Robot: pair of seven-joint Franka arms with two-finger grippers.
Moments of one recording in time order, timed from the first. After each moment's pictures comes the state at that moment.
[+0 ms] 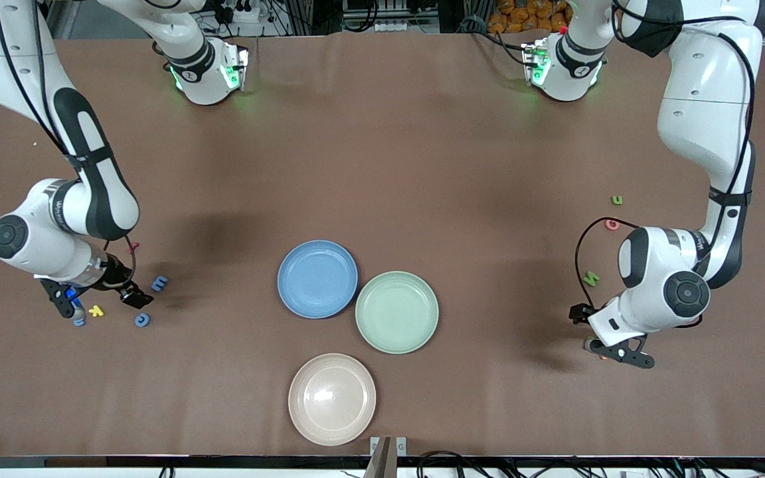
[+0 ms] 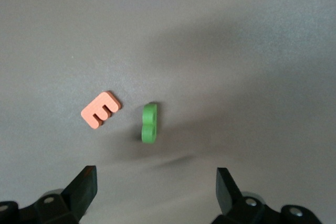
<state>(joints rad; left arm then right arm) -0.04 0.81 -0.06 -1.45 0.09 2.28 0.20 -0.07 0.51 -0.04 -1.91 0.10 2.44 0.64</state>
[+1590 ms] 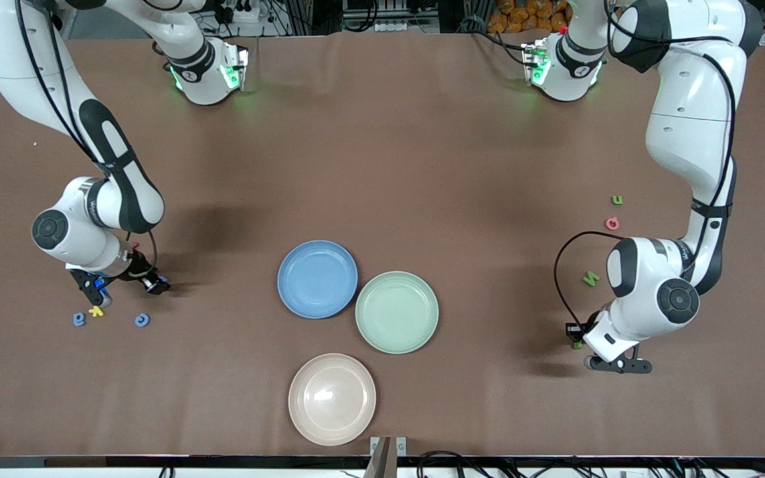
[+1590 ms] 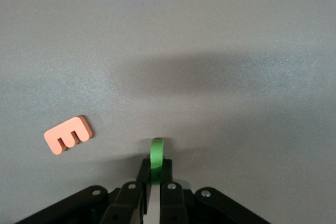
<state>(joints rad) -0.05 0.88 -0.06 -1.38 0.00 2.34 0.00 -0.05 0.55 -0.05 -2.04 0.10 2.60 0.64</state>
